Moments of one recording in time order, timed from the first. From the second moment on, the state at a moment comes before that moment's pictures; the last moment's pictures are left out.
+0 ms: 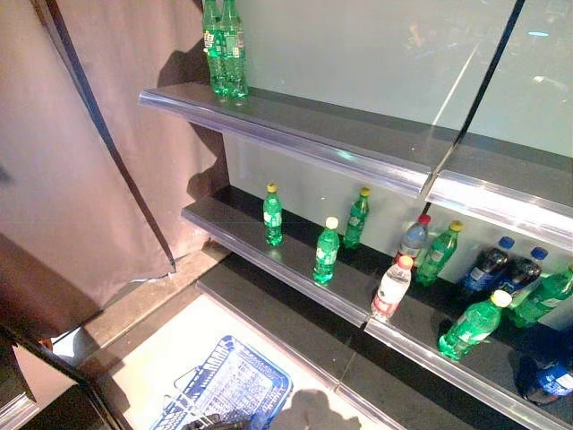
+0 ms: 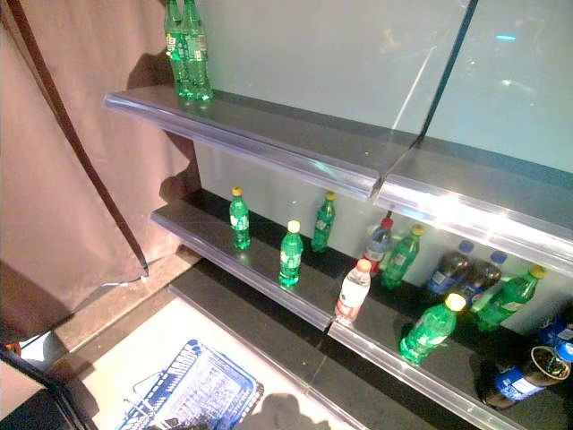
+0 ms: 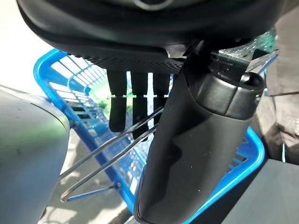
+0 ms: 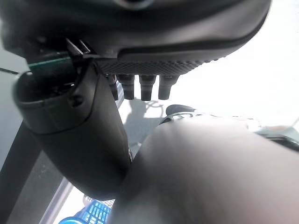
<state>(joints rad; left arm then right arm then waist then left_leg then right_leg) 0.01 0.16 -0.11 1.32 -0.51 -0.14 0.10 0.03 -0.19 0.18 1.31 0.28 -0.02 0.06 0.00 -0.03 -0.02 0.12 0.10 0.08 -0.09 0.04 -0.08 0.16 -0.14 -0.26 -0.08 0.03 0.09</state>
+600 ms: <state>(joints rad) 0.01 0.16 -0.11 1.32 -0.52 -0.14 0.10 0.03 -0.19 0.18 1.32 0.26 -0.03 0.06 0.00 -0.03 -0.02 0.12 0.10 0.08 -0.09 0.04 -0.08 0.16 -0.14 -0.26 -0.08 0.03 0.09</state>
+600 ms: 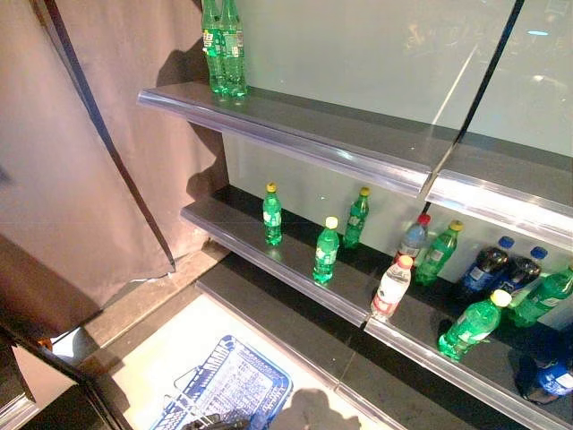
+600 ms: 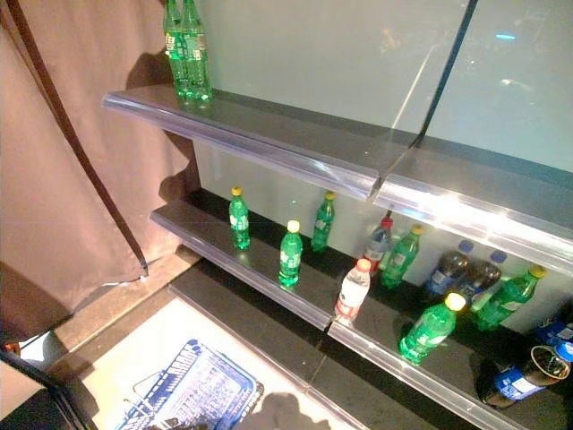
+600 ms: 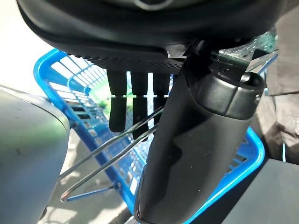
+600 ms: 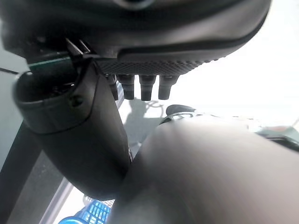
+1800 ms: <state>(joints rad) 0.06 0.17 -0.11 1.20 -0.49 -0.12 0.13 0.08 -0.36 0.34 0.11 0.24 -0.10 0.08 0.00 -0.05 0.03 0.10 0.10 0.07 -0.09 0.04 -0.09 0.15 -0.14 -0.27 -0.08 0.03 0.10</state>
